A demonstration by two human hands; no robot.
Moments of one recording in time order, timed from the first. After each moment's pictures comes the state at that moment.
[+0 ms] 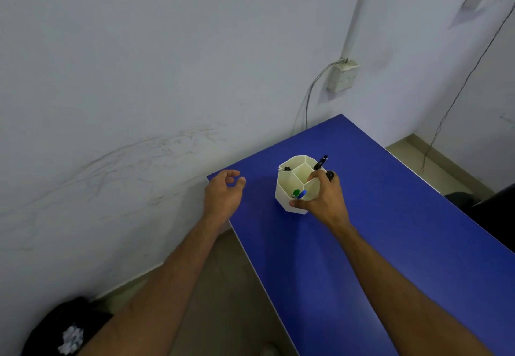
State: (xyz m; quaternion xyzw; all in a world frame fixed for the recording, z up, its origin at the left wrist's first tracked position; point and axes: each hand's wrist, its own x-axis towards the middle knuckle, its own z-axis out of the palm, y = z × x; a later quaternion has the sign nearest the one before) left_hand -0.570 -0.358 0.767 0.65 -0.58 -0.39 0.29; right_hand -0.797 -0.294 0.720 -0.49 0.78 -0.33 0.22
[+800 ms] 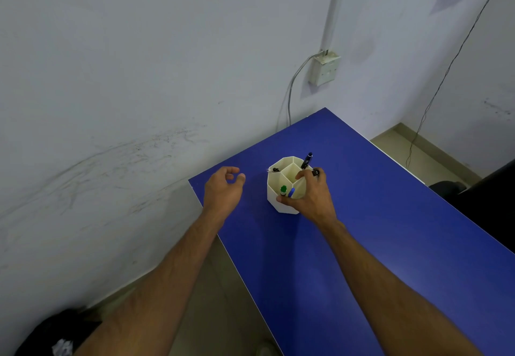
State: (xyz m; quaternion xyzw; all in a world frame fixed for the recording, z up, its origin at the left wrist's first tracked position) left_hand -0.619 -0.368 0.759 0.64 -0.60 -0.40 0.27; right_hand -0.822 -0.302 0.695 -0.48 0.80 -0.29 0.21
